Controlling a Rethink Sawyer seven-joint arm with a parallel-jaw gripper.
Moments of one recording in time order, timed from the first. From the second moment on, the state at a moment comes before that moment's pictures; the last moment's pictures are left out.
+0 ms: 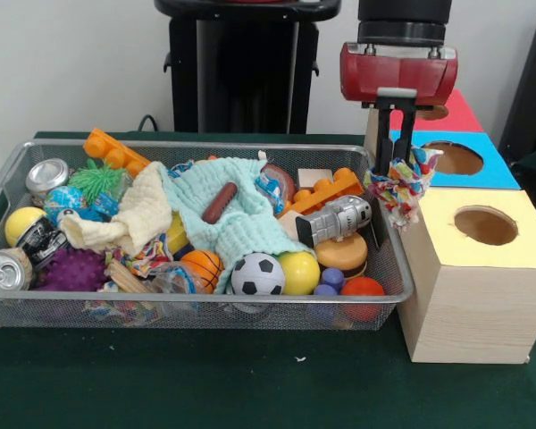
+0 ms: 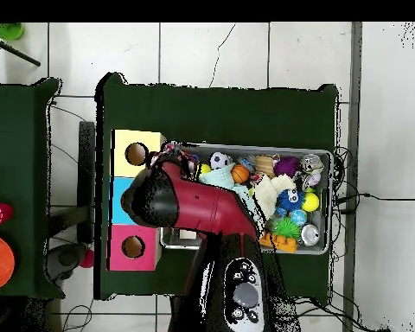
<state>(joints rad) -0.05 -0.74 -0.06 1.72 0.15 0.22 1.65</state>
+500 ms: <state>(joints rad) -0.07 -0.79 0.00 1.73 0.16 0.22 1.65</state>
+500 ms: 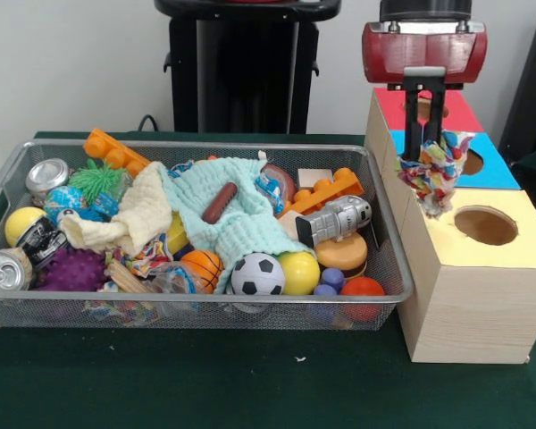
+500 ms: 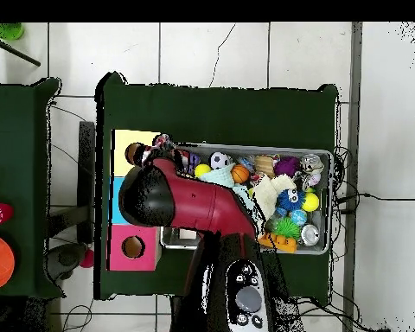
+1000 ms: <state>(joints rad) -0.07 -0.79 0.05 1.75 0.18 0.22 1.65</state>
